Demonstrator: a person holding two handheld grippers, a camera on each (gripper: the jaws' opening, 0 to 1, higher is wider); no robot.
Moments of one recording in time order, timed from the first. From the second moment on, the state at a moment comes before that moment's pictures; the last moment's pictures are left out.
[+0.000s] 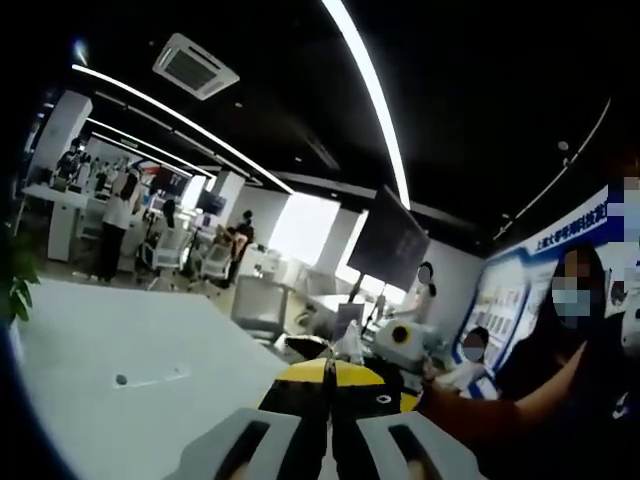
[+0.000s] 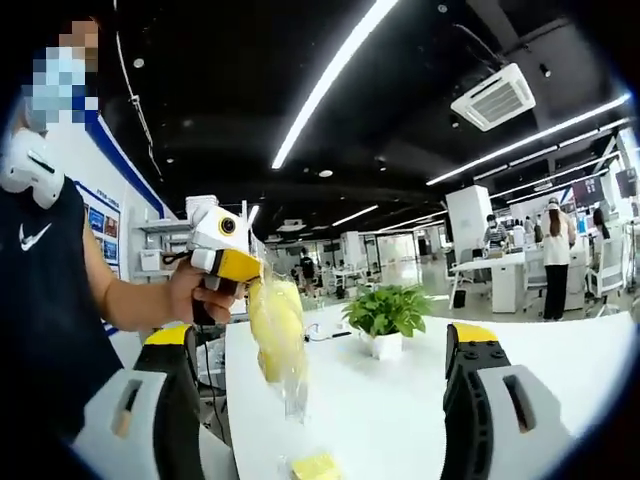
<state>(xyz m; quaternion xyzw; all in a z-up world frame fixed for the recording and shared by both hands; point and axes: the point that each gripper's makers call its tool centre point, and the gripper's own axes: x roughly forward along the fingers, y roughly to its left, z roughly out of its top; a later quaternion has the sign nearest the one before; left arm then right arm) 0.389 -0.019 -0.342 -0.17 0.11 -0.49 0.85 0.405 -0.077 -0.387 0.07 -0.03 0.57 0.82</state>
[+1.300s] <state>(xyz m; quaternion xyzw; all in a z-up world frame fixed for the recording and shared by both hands) 0.414 -0.053 -0.400 -0.20 0.16 -0.49 0.83 0.381 -0.183 -0.596 -0.03 0.10 0.40 0.91</state>
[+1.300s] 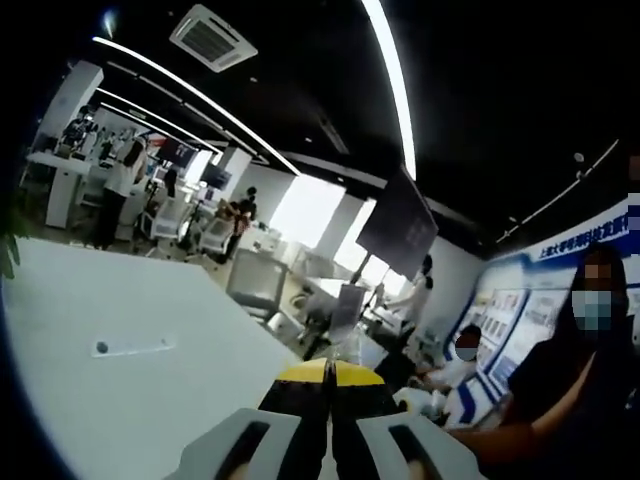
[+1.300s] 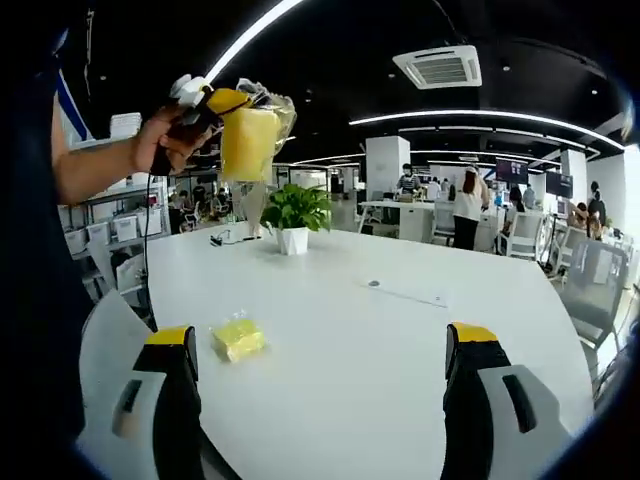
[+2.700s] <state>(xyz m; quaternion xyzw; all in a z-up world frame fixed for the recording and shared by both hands) 0.399 -0.067 -0.560 -0.26 0.29 -0.47 0.79 0.354 -0.186 -0.648 -0.01 0.16 0.37 0.91</state>
